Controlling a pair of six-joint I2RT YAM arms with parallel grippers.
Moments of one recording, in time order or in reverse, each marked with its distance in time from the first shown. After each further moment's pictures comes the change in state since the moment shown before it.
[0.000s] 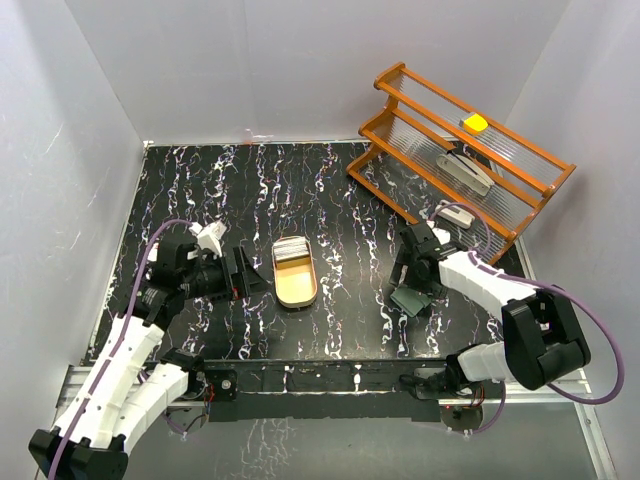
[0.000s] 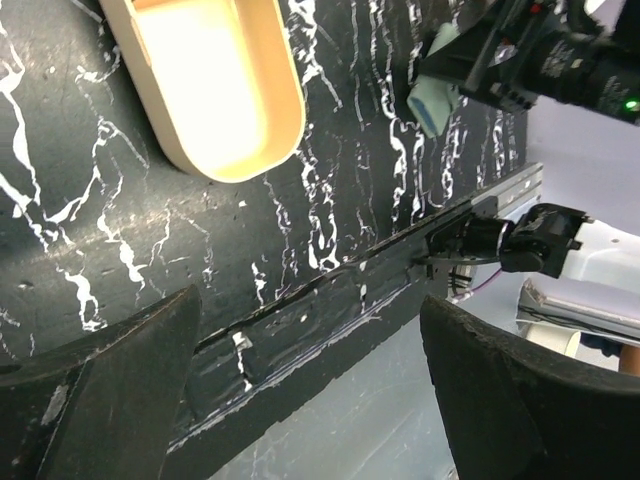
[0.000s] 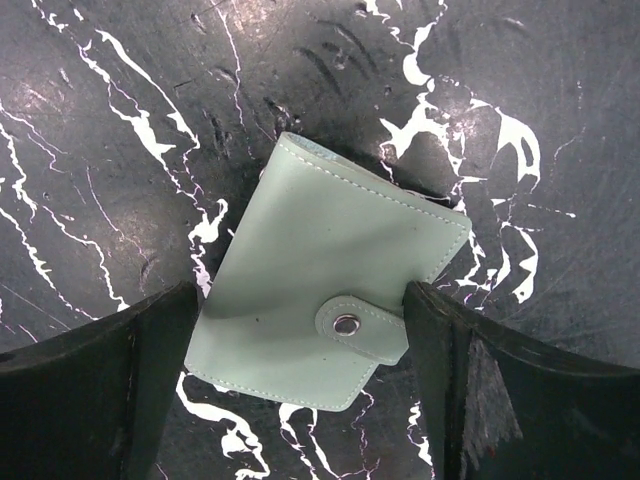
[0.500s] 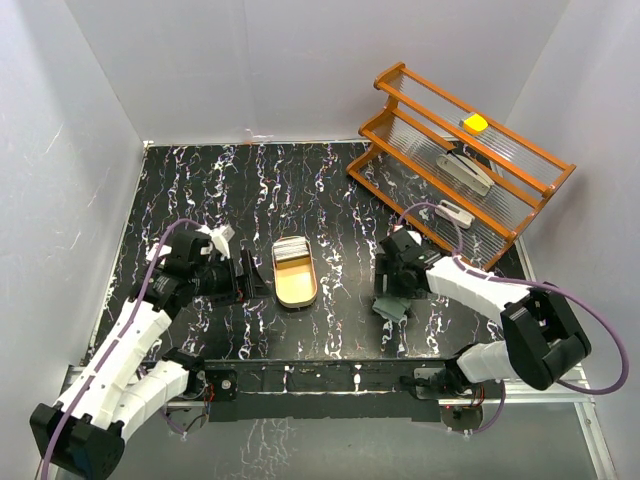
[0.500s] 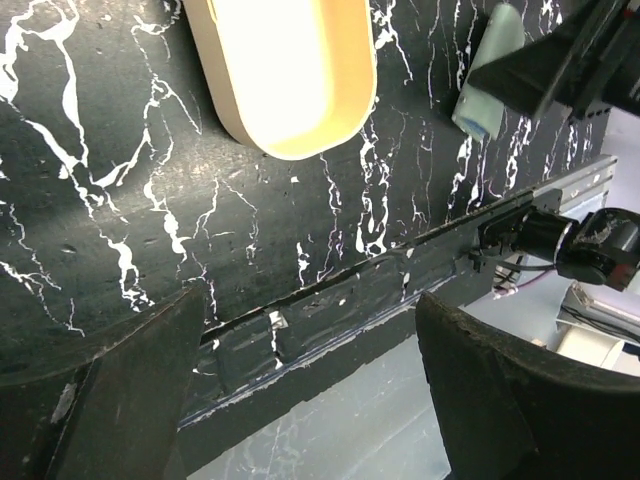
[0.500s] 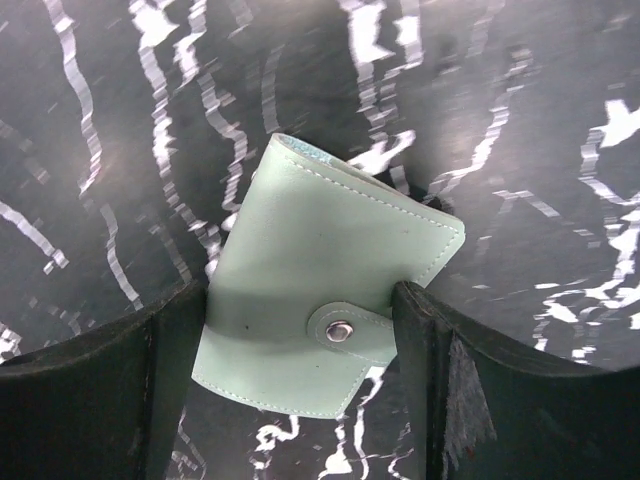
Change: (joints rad) left arm -0.055 0.106 0.008 -0.063 -0.093 0.027; right arm 0.142 0.008 0.000 0.047 -0.089 -0.114
